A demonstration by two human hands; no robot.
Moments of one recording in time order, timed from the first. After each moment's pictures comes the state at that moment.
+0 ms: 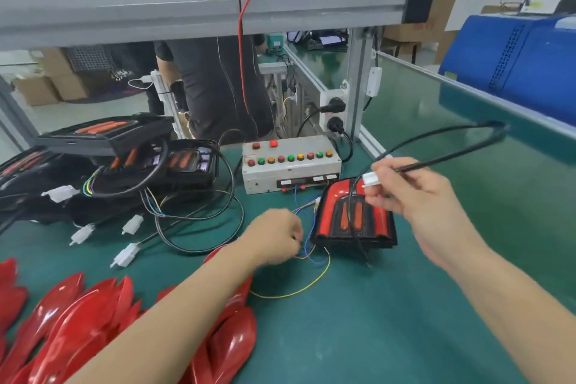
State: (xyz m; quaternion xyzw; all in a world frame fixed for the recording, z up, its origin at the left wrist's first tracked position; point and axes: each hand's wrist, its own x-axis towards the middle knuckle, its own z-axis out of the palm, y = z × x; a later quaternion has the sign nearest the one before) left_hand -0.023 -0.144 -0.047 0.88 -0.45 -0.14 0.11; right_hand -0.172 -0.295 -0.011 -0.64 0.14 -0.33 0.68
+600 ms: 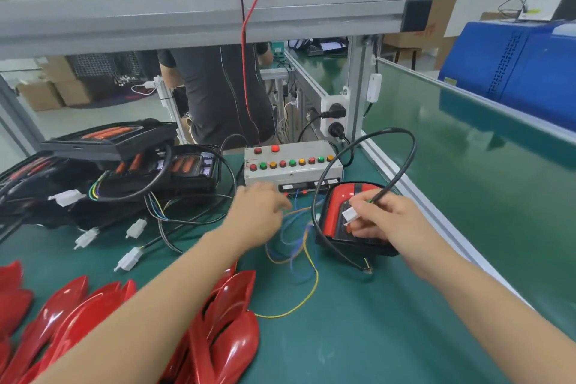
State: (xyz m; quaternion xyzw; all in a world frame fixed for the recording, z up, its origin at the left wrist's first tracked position) left_hand 0.012 -0.138 -0.036 0.88 -0.47 0.04 0.06; right_hand -0.162 -0.292 -0.037 -0.67 0.21 -0.21 0.68
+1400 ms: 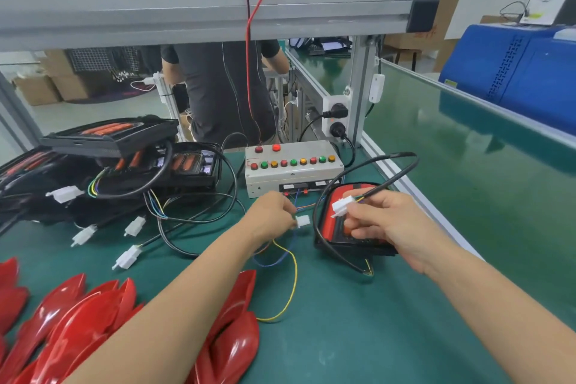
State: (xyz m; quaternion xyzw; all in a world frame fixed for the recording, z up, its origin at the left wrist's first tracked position) left_hand 0.007 -0.158 -0.046 0.87 -0.31 -0.20 0.31; right_hand -0.155 -0.290 -0.025 -0.65 0.22 -0.17 0.70
